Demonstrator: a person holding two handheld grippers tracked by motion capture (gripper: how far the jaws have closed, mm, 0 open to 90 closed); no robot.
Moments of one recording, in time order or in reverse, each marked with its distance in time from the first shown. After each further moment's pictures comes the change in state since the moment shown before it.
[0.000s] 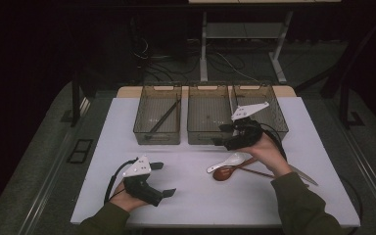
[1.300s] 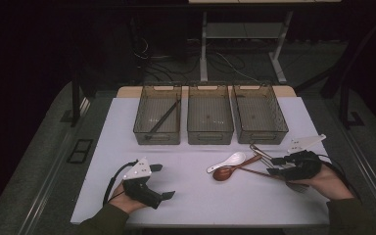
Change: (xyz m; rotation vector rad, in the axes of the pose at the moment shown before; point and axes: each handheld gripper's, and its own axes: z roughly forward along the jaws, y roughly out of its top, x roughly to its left) left arm -0.006 -0.002 -0.002 0.032 0.013 0.020; right arm -0.023 -0.129 -0.097 0.209 -0.053 0.022
